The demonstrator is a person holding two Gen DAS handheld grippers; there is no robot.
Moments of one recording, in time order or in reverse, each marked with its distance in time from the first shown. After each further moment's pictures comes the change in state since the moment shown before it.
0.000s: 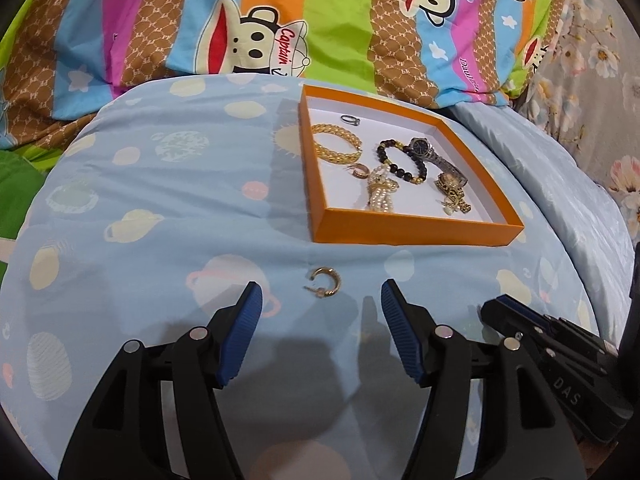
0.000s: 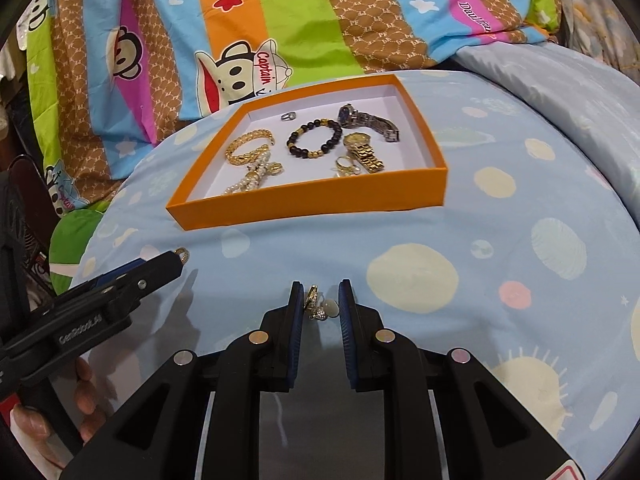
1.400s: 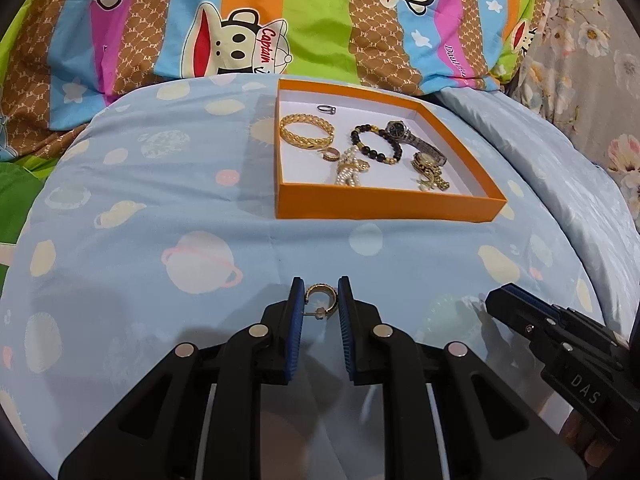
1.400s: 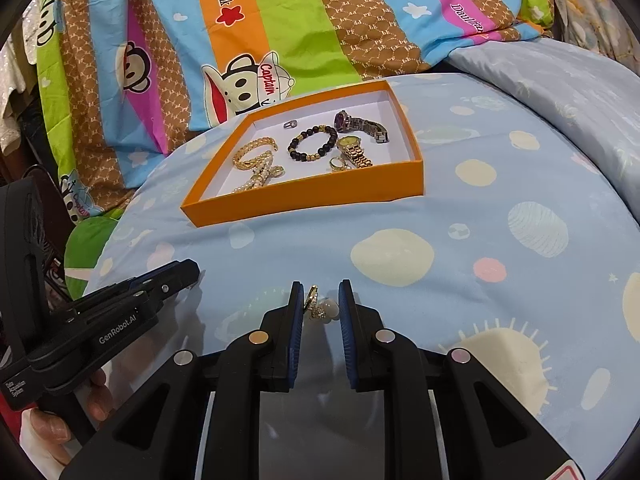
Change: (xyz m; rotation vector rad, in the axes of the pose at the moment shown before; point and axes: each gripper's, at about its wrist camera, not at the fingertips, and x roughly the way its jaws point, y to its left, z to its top) left arm -0.009 -0.026 -0.017 0.043 0.002 0.010; right arm -0.025 -0.012 -0.012 0.019 -0.035 0.049
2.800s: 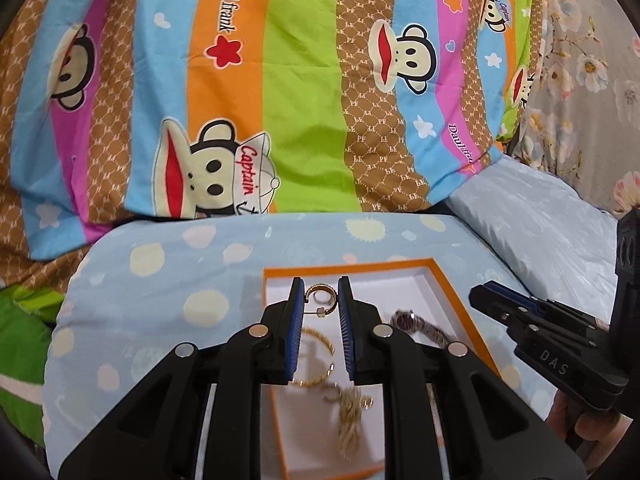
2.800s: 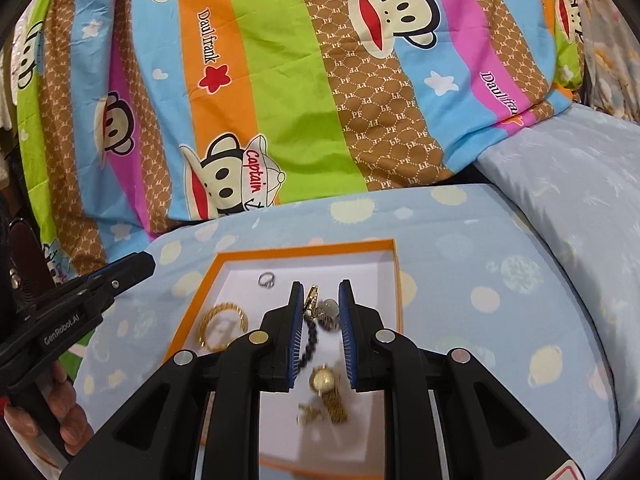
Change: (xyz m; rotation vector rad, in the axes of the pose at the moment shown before) left arm 0.028 -0.007 0.174 0.073 -0.210 0.011; right arm 0.064 -0.015 0.179 -0.051 -0.136 0.010
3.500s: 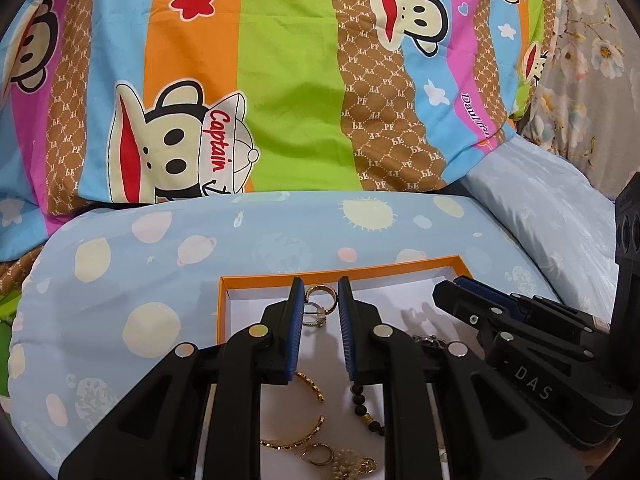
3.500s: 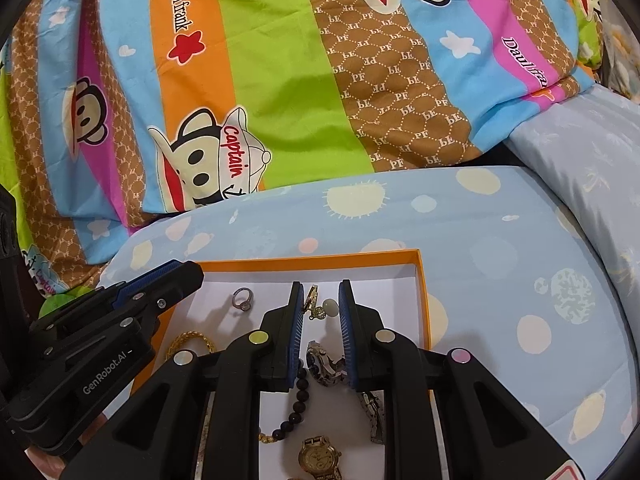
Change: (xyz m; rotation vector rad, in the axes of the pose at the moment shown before) left arm 0.084 -0.002 0.001 -0.007 0.097 -0.019; right arm 0.071 -0.003 0.013 0.011 0.101 -0.008
